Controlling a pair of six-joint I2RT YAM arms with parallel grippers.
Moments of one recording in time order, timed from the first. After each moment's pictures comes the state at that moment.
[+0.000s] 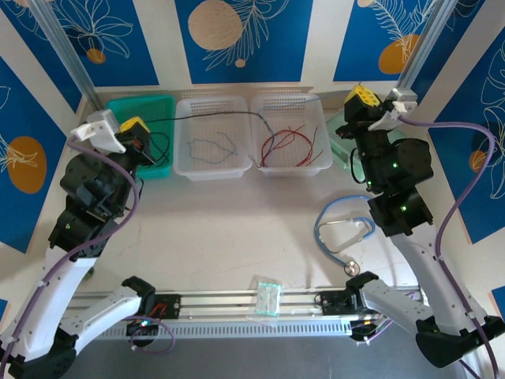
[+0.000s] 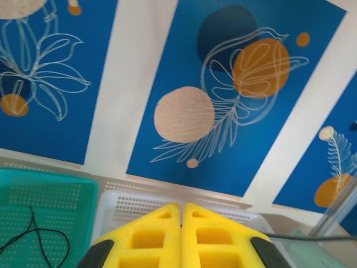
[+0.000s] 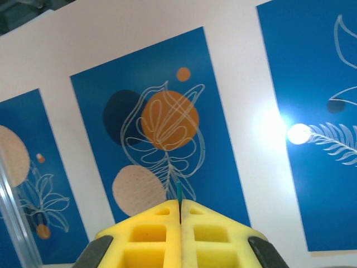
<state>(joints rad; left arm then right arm) -0.50 0.81 1.22 -0.30 -0.41 -0.33 0.39 0.91 1.19 0.07 0.24 0.20</state>
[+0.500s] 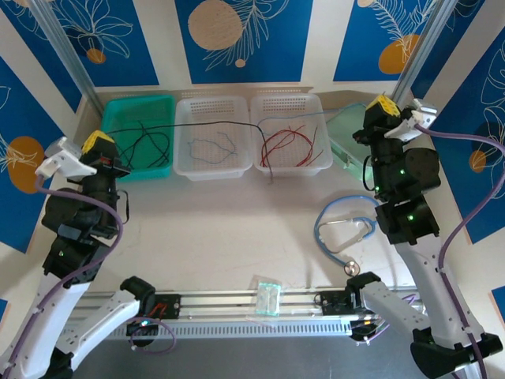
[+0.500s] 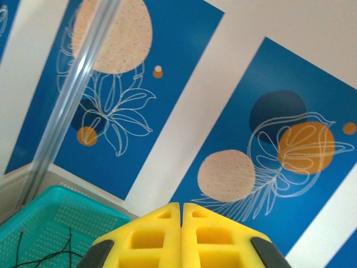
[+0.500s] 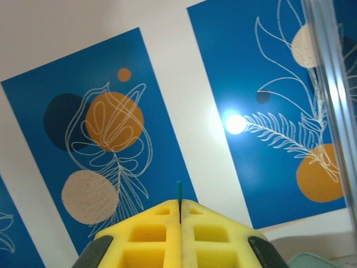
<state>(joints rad) -0.50 0.64 1.05 -0.12 -0.67 -0.35 0.29 0.84 1.14 0.01 0.33 0.24</state>
